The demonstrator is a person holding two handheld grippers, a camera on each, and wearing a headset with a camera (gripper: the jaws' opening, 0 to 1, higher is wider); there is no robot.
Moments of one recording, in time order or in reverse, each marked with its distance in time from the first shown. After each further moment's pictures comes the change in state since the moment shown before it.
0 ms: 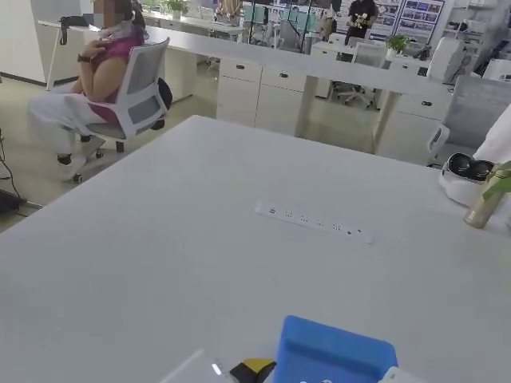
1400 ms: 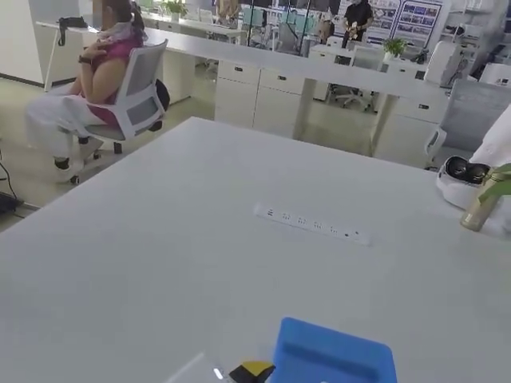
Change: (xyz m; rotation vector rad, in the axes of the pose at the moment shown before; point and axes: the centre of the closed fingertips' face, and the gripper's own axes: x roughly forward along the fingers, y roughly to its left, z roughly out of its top) left arm 0.002 -0.004 -0.003 0.031 0.018 -0.010; right arm 0.000 0.015 -0.009 -0.197 0.019 0.043
